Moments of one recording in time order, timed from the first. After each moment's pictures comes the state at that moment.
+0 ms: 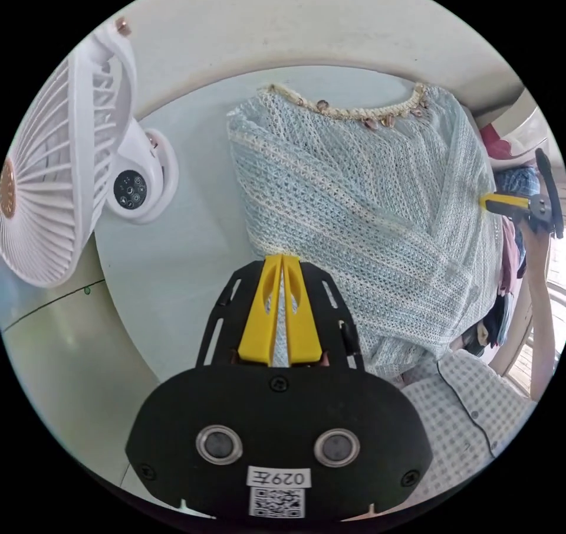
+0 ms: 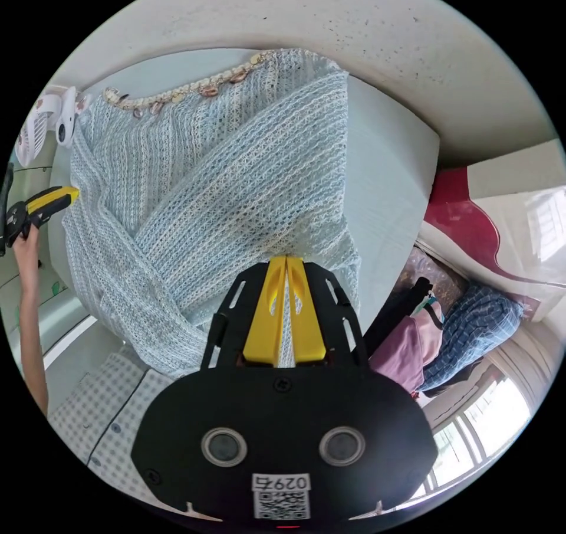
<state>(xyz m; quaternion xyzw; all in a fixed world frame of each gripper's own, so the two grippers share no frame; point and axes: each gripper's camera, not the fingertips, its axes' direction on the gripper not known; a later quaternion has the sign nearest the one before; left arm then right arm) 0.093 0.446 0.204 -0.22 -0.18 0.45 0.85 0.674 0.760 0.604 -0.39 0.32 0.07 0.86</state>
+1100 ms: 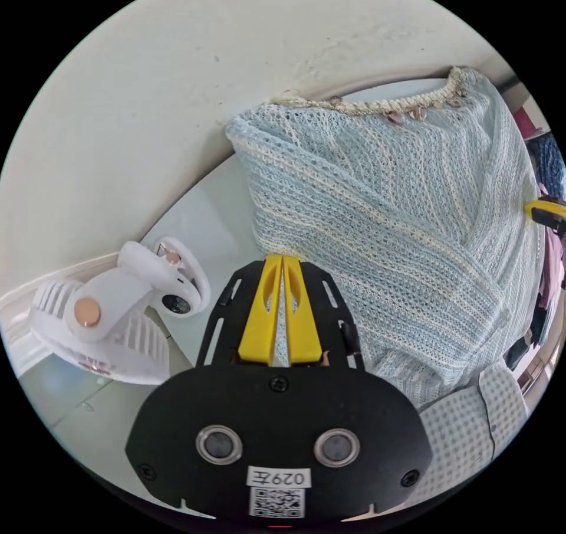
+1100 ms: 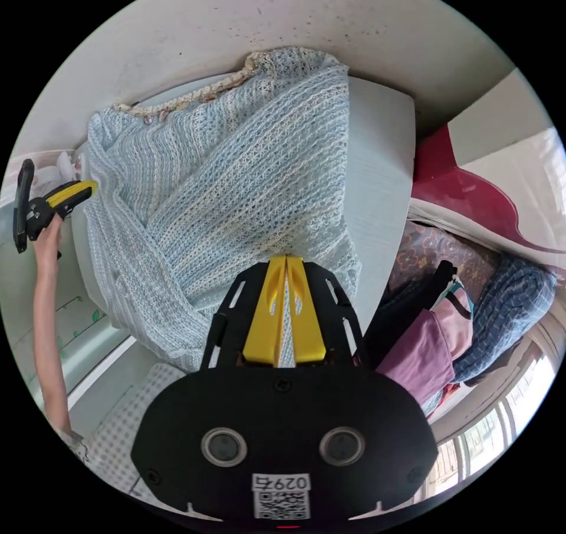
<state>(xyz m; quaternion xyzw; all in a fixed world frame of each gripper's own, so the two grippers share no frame) 0.227 0.495 0.182 -0.14 -0.26 0.52 0.80 0.734 0.726 0.556 -0.36 0.23 0.17 0.89</state>
